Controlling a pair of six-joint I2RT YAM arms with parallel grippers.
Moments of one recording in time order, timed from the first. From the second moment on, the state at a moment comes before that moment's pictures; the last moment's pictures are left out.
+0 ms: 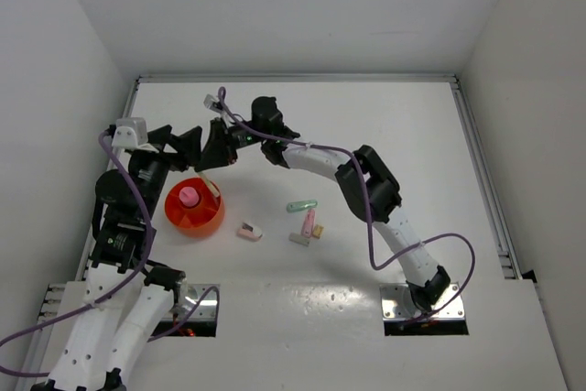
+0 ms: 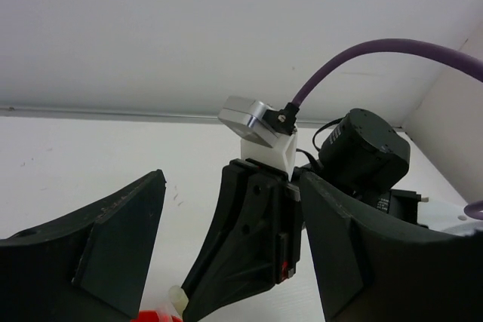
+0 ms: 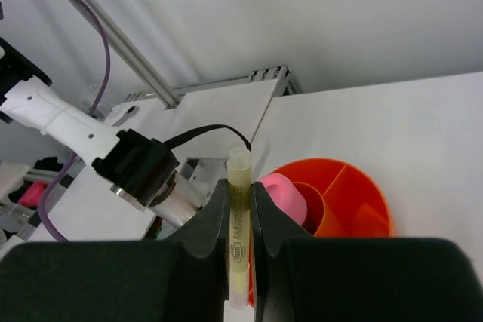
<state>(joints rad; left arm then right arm) -0.17 0.55 0.73 0.00 0.00 -0.27 0.81 2.39 1.84 0.70 -1.15 0.61</state>
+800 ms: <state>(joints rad) -0.17 0.55 0.73 -0.01 -0.01 -0.26 0.80 2.57 1.97 0.78 -1.17 0.61</state>
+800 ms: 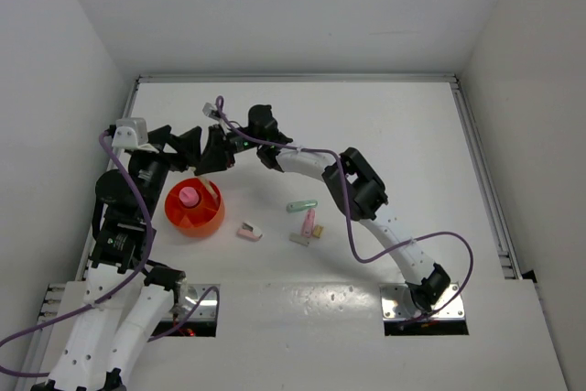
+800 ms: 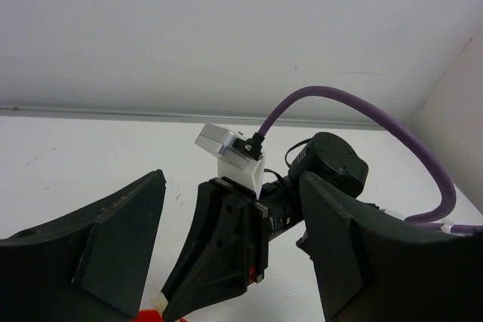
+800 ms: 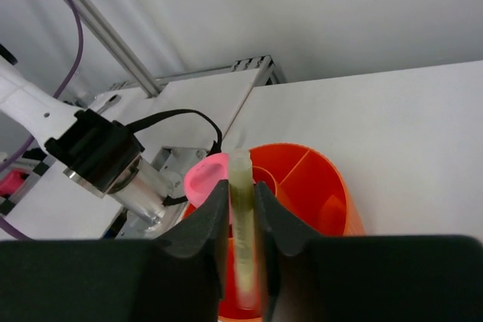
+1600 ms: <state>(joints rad) -0.17 0.55 0.73 -0.01 0.00 -0.26 0.68 2.47 1.84 0.76 -1.21 0.65</state>
